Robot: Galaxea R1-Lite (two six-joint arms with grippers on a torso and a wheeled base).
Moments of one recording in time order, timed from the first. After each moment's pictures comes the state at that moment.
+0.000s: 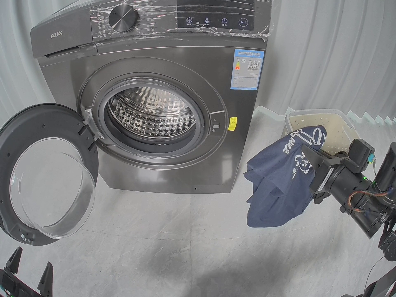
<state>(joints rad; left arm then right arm) 0.00 0.02 -0.02 0.00 0.00 -0.03 0.69 1.45 -0.41 -1.10 -0.39 0.18</state>
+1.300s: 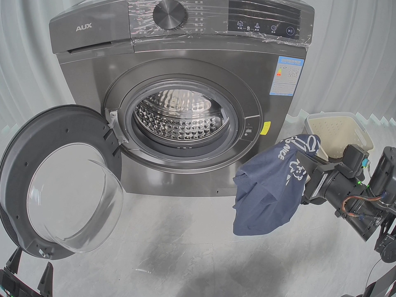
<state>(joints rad) 0.00 0.02 -0.02 0.00 0.00 -0.03 0.71 1.48 -0.40 -1.10 -0.39 0.20</state>
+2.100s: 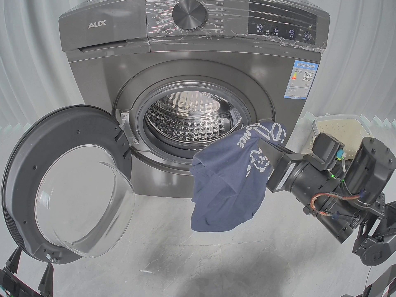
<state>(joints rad) 0.00 0.02 -0.02 0.00 0.00 0.00 0.84 1.63 -0.57 -1.17 -0.39 0.29</state>
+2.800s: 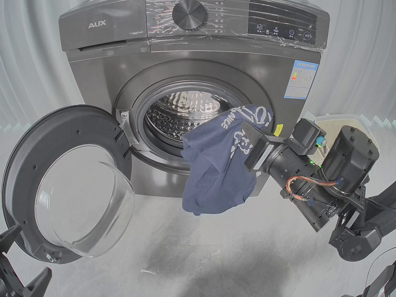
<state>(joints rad) 0.00 0.23 -0.25 -0.06 -0.44 0.00 0.84 1.76 -0.70 -1.27 -0.41 0.28</state>
